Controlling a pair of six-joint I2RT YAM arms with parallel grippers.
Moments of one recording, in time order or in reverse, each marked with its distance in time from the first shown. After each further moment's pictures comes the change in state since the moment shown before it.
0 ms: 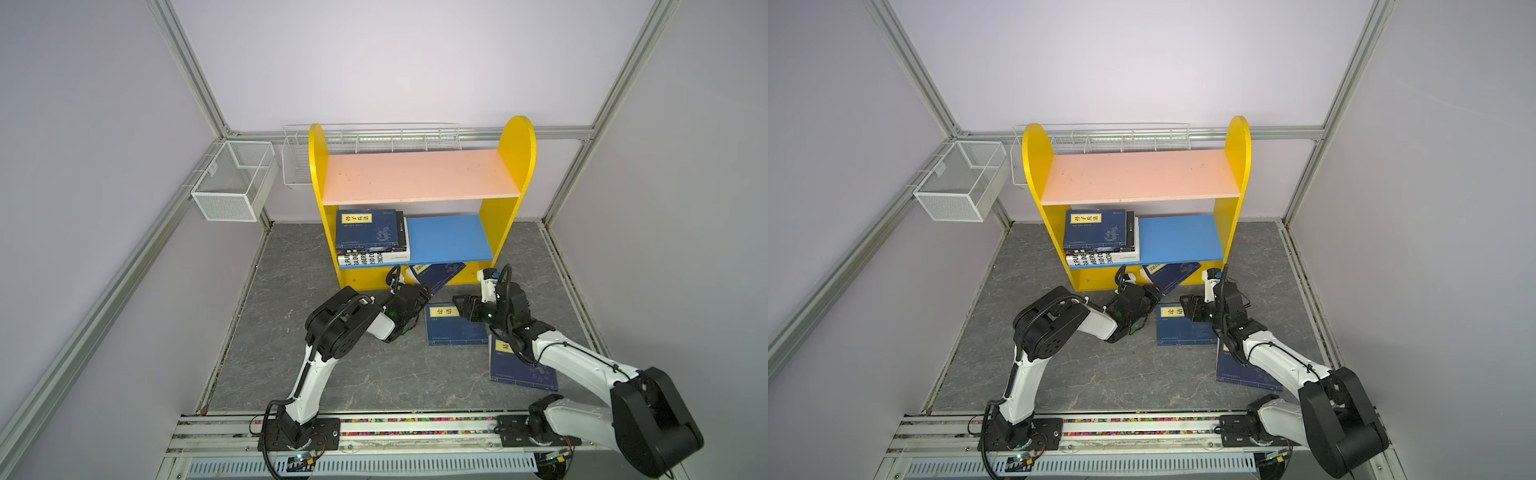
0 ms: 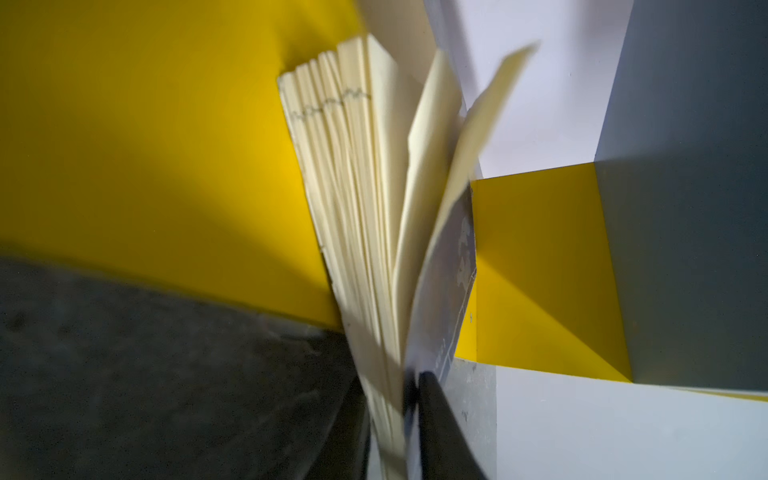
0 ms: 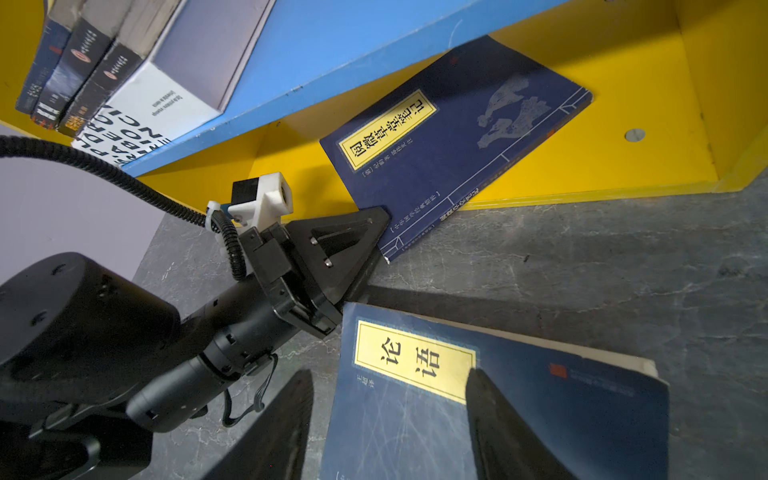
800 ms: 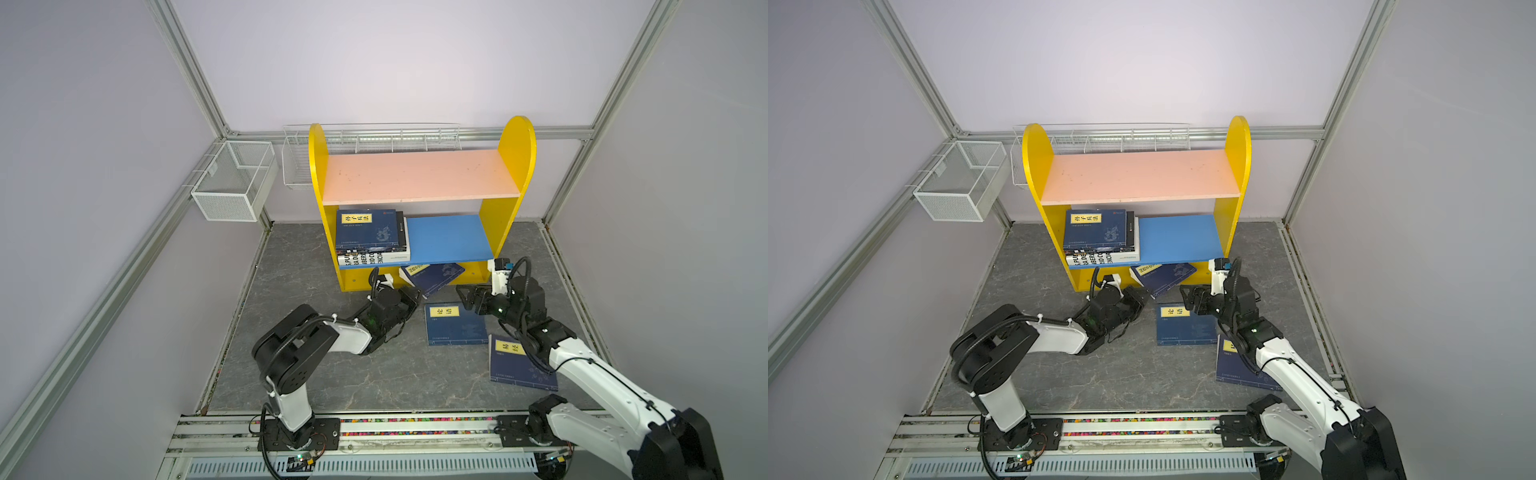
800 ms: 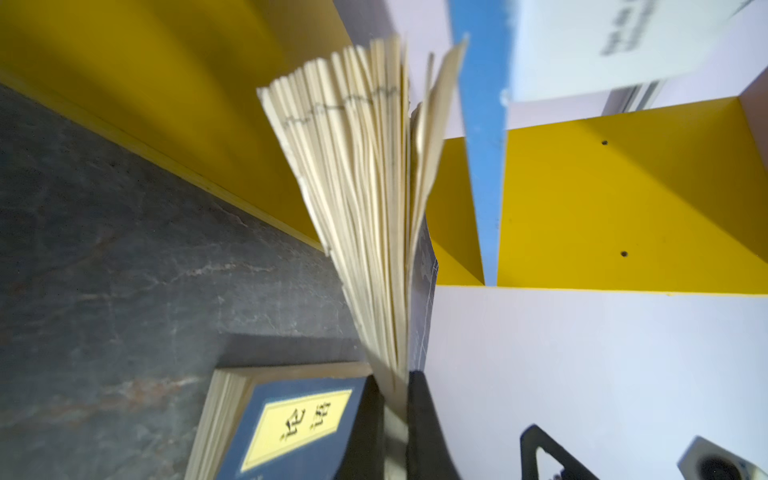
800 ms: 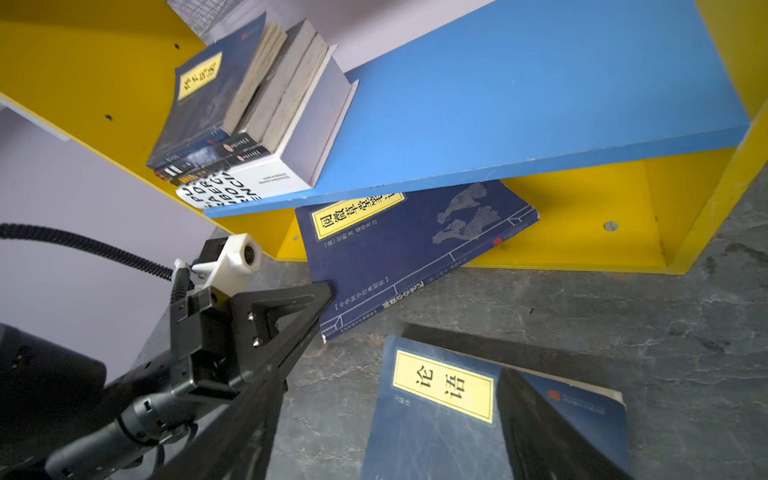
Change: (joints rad) left arm 0.004 -0.483 -0.312 -0.085 0.124 -0.047; right arm -0.004 -0.193 0.122 -0.187 0.009 -0.033
